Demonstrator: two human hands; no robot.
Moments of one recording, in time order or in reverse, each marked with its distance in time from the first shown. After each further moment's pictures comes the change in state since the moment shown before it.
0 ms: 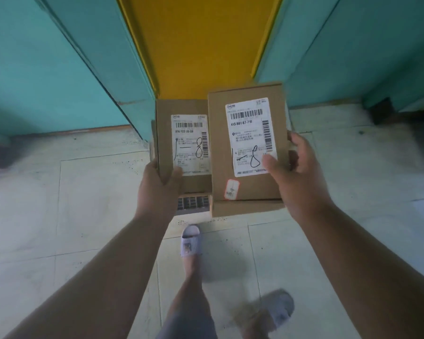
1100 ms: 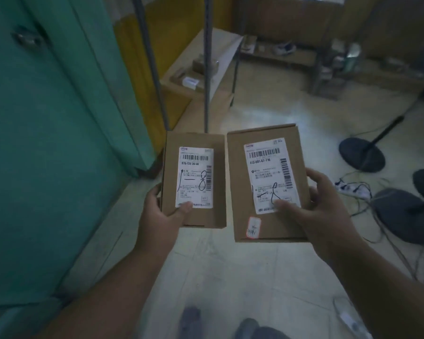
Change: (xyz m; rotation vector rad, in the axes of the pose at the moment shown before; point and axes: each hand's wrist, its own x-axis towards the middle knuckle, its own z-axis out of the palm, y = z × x) left_hand -0.359 0.394 0.499 0.137 -0.903 0.631; right_hand -0.257 0.064 -0.631 0.554 1.032 0.161
